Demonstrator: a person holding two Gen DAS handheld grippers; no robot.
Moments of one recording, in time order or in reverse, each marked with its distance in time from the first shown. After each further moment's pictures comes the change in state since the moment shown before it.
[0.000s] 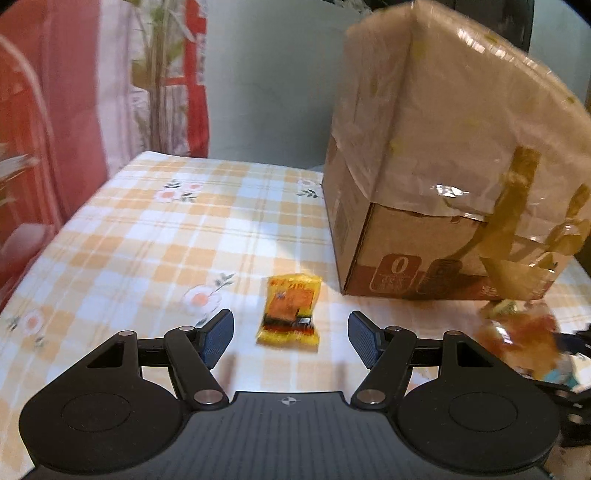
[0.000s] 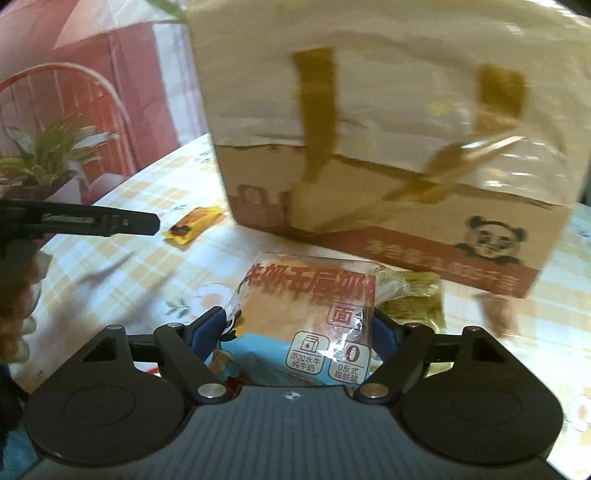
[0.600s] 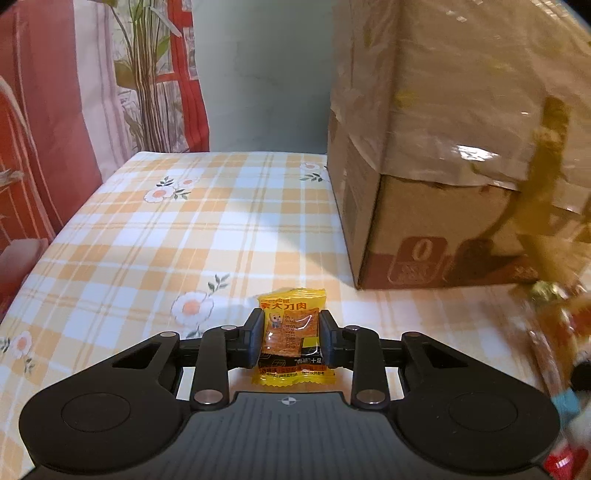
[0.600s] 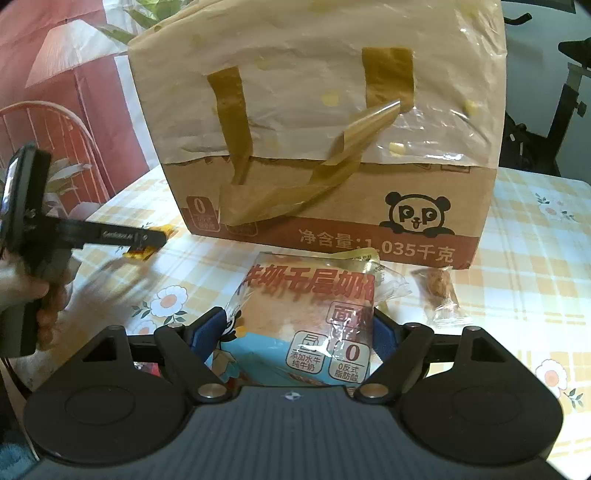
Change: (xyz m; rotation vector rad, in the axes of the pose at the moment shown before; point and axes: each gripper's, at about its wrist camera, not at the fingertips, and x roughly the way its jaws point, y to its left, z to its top) left arm 0.017 -0.009 -0.005 0.072 0.030 0.058; right arm -0.019 -0.034 -0.016 0.107 -0.044 -0.025
